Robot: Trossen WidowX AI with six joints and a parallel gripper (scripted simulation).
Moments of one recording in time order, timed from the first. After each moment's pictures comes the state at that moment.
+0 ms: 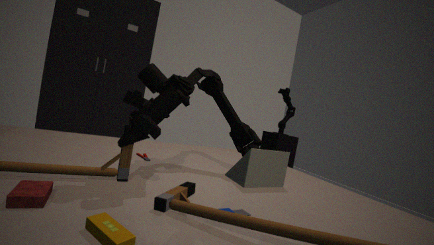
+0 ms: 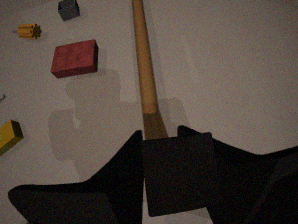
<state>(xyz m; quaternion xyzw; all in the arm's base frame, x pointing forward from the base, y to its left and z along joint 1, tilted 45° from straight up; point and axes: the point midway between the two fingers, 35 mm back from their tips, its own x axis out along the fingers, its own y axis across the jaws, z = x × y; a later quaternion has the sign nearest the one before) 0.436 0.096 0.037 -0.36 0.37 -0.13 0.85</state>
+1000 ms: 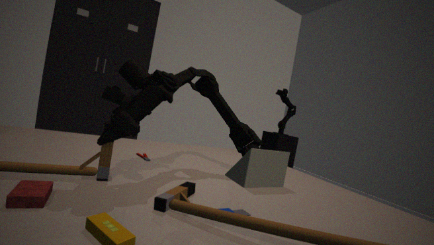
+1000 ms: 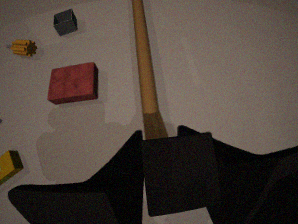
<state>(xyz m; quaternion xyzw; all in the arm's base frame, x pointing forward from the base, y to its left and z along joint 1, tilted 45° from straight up) 0.484 0.102 0.038 -0.36 0.37 -0.13 0.85</state>
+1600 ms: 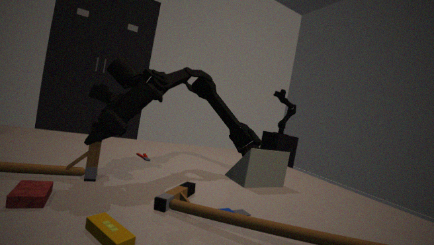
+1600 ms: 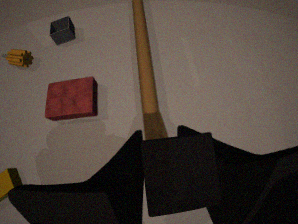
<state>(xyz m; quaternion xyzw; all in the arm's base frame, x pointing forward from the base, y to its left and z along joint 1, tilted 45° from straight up) 0.512 0.104 0.039 -0.36 0.37 -0.13 0.85</state>
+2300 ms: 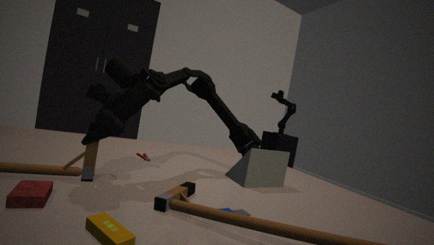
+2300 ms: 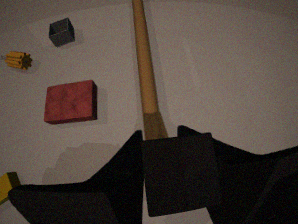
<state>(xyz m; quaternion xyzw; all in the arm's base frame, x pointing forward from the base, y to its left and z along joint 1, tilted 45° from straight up) 0.518 0.104 0.038 -0.36 0.37 -0.13 0.85</state>
